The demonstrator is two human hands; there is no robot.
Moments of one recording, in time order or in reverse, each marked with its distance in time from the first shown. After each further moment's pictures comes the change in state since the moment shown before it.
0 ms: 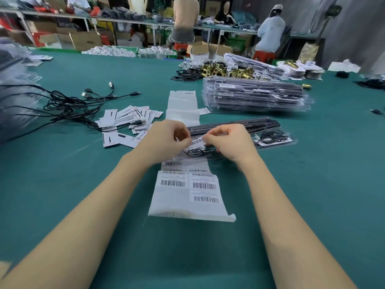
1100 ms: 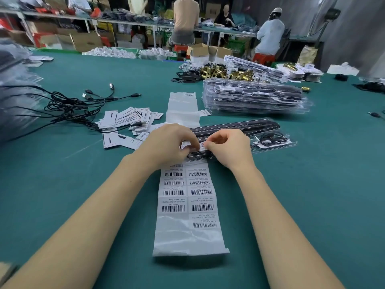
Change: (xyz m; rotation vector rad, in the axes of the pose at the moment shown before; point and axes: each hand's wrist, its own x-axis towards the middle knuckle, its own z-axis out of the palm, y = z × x) left_hand -0.004 0.003 0.000 0.198 -0.050 0.238; right_hand -0.006 0.004 0.008 -0.176 0.101 -0.052
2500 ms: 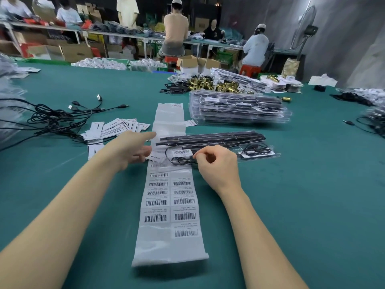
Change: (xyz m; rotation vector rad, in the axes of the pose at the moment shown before) left_hand 0.008 -0.024 -0.021 -0.931 0.121 -0.945; right_hand -0.028 0.010 -0.004 0.051 0.137 -0.178
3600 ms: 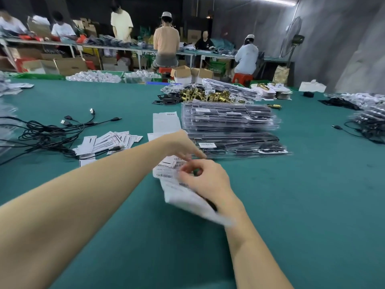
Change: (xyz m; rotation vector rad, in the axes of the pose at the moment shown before) left_hand 0.035 0.054 0.116 0.785 -0.336 0.180; right_hand 0.008 0.004 -0.004 -0.191 -0.274 0.130
